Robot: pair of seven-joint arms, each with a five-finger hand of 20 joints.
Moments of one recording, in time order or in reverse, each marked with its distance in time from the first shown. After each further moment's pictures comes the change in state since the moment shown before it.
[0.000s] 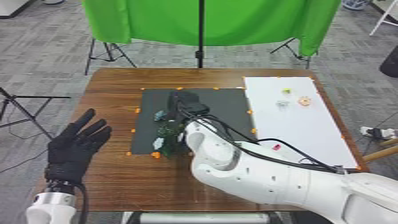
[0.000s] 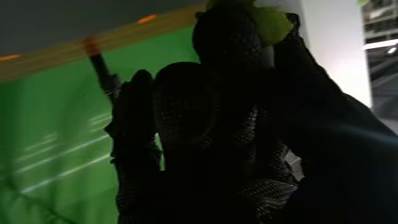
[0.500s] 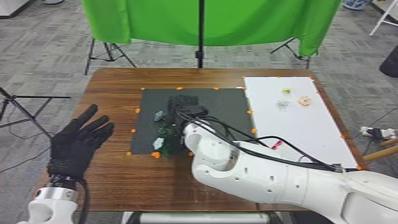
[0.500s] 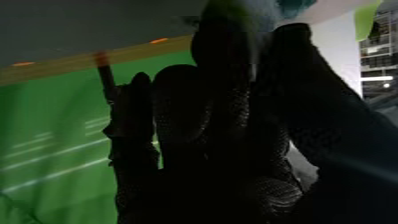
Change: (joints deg) left arm -1.7 1.8 0.9 0.5 -0.4 0.0 0.0; right arm 0.4 -0.2 -0.2 0.3 -0.5 -6.3 1.4
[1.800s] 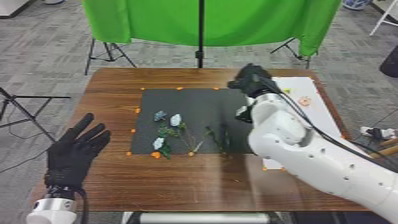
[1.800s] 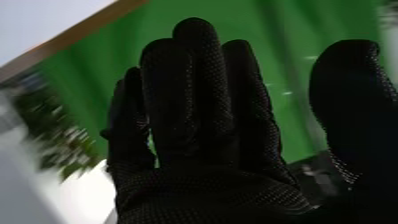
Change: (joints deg) left arm 4.7 1.7 1.0 -1.0 -2.9 2.4 5.4; right arm -5.7 23.1 18.4 -11.9 9.2 7.5 4.5
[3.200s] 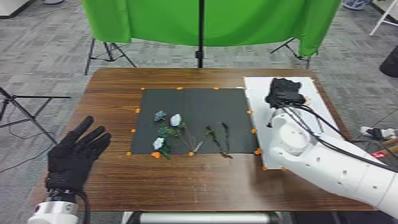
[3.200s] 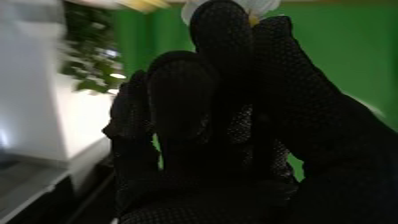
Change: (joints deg) left arm 0.5 -2.3 -0.1 -0.3 1.0 0.0 -0.7; right arm 3.1 1.8 -11.2 12.3 -17.2 0.8 4.3
